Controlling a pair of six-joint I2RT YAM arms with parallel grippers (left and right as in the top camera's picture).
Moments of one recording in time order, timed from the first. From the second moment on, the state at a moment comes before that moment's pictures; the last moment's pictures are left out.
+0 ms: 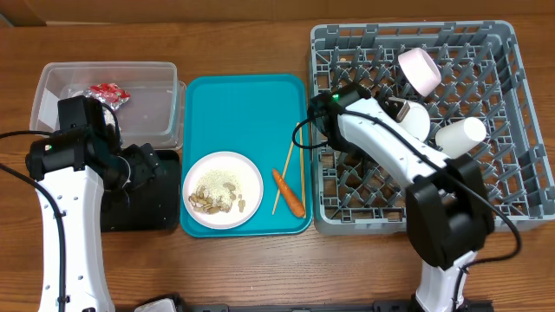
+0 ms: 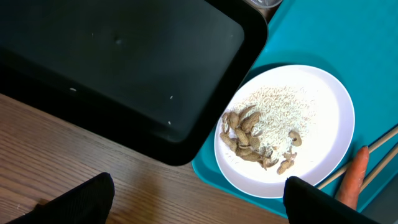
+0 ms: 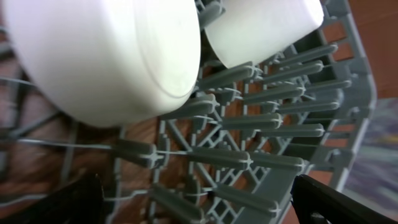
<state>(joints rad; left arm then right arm) 0.26 1.38 1.27 -1.28 0.07 -0.34 0.51 1.99 1.57 -1.50 0.74 1.16</state>
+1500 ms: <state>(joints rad) -0.52 1.70 1.27 -1.10 0.05 -0.32 -0.43 1.59 1.55 -1.44 -0.15 0.46</state>
